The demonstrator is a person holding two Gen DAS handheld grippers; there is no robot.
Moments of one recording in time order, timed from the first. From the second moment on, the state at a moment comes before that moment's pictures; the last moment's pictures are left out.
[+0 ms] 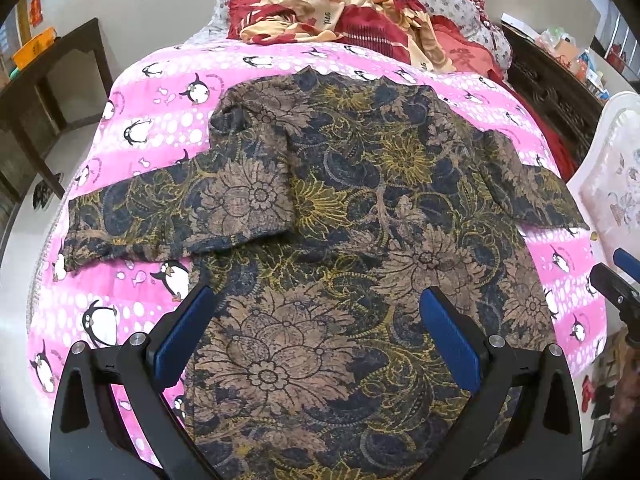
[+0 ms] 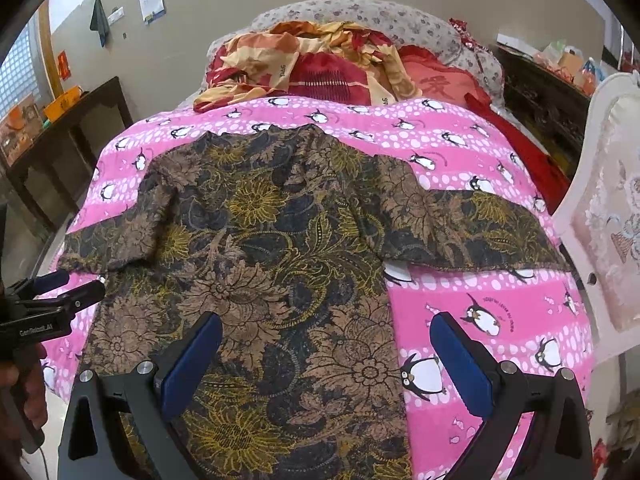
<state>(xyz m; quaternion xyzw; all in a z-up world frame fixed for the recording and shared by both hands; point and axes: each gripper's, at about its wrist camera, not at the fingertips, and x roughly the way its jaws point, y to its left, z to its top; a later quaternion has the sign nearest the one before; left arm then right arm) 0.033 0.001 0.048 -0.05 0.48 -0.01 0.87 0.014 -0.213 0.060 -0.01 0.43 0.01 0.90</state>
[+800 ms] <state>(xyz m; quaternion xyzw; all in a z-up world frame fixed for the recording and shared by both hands) 0.035 -0.002 0.038 -0.06 0.46 -0.02 0.89 0.027 -0.203 0.052 -0.01 0.43 0.02 0.90</state>
